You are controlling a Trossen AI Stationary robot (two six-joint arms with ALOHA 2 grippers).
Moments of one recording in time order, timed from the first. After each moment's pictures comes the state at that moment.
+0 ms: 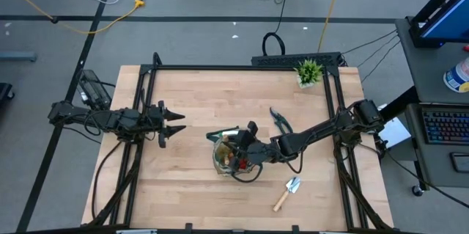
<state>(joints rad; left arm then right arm) -0.18 0.26 0.17 -0.05 -0.32 -0.24 0.32 1.79 1.19 0.15 0.62 0.45</state>
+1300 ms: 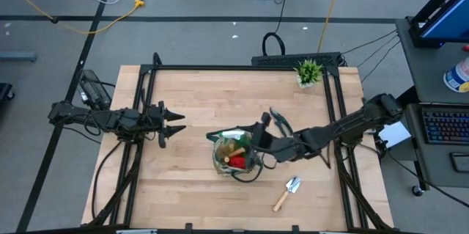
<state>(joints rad) -0.18 0.26 0.17 -0.06 -0.32 -0.27 0.39 1.54 1.19 0.07 0.74 0.10</state>
